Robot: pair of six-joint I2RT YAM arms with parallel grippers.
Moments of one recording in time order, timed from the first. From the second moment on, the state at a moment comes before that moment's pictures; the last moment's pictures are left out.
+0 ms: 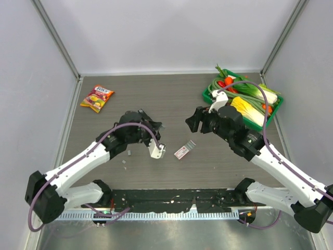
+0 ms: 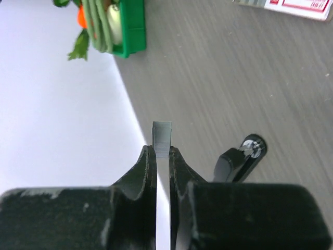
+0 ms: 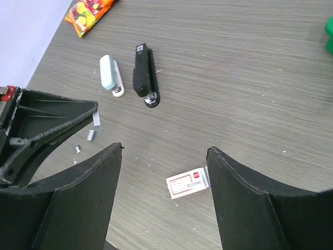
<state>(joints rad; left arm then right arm) -0.70 1.16 0.89 -0.33 0.36 1.51 0.71 0.95 0.95 -0.35 0.15 0.42</state>
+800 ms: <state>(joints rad) -0.70 0.87 0.60 0.27 0.49 2.02 0.53 1.14 1.03 -0.04 -0.77 0.82</state>
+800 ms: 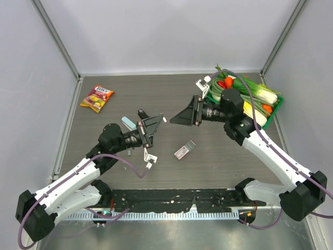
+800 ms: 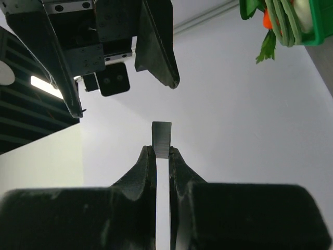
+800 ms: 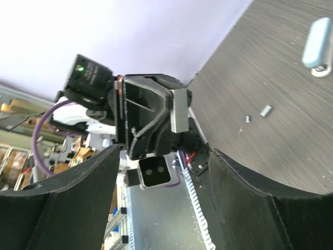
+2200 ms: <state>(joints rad) -0.70 0.83 0.60 0.28 0.66 2.04 0.53 1.24 0.97 0.42 -0.97 1.03</state>
